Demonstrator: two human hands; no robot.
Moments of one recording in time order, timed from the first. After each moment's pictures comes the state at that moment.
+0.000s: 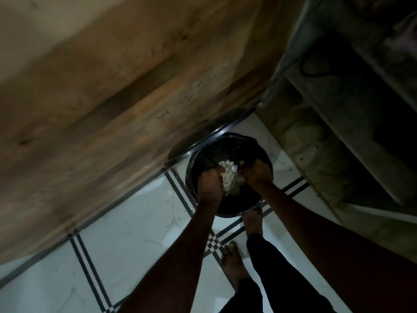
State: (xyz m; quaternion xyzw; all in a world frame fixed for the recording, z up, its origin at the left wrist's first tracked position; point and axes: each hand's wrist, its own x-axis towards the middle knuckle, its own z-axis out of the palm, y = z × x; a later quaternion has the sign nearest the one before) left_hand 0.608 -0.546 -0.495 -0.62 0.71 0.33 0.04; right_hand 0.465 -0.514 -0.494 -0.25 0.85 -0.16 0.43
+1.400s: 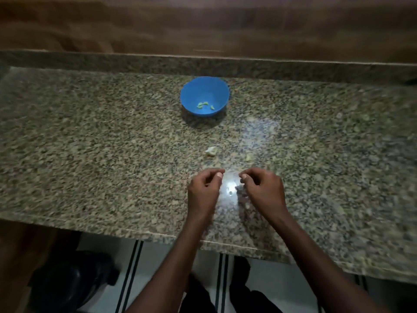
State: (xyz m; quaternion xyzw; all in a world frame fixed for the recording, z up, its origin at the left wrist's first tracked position) left_hand 0.066 0.096 -0.011 -0.26 0.75 0.61 -0.07; right_hand 0.022 0.249 0.011 -0.01 0.89 -0.45 0.10
